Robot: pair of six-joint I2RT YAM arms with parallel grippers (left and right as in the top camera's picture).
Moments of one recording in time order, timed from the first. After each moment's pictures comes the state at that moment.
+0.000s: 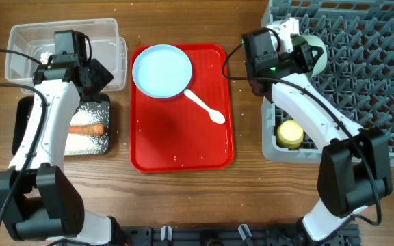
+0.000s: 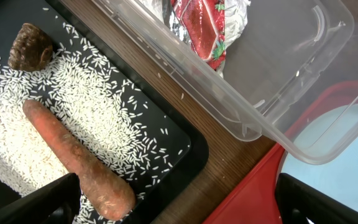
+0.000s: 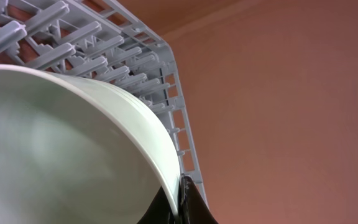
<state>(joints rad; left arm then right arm) 0.08 1.67 1.33 -0.84 -0.20 -0.70 0.36 1.83 1.33 -0.45 1.33 -0.23</state>
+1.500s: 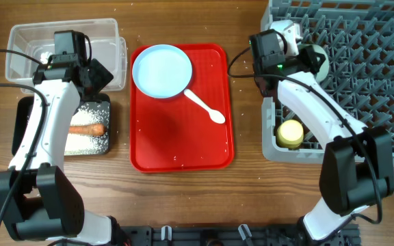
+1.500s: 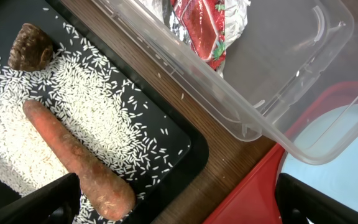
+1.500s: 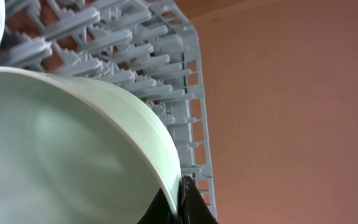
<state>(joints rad) 0.08 1.67 1.33 -0.84 -0.20 -0.70 0.31 1.83 1.33 -0.56 1.21 -0.23</state>
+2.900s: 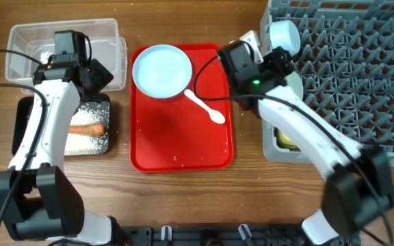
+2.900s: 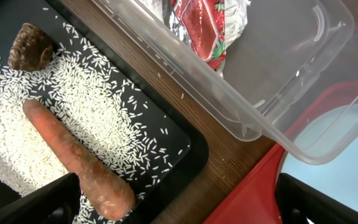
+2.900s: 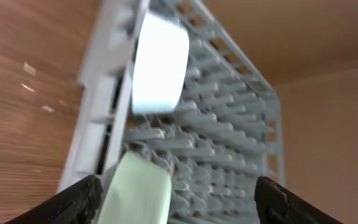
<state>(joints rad) 0.08 1.67 1.33 -0.84 -0.20 -0.70 0.52 1.72 1.32 -0.57 0.89 -0.19</state>
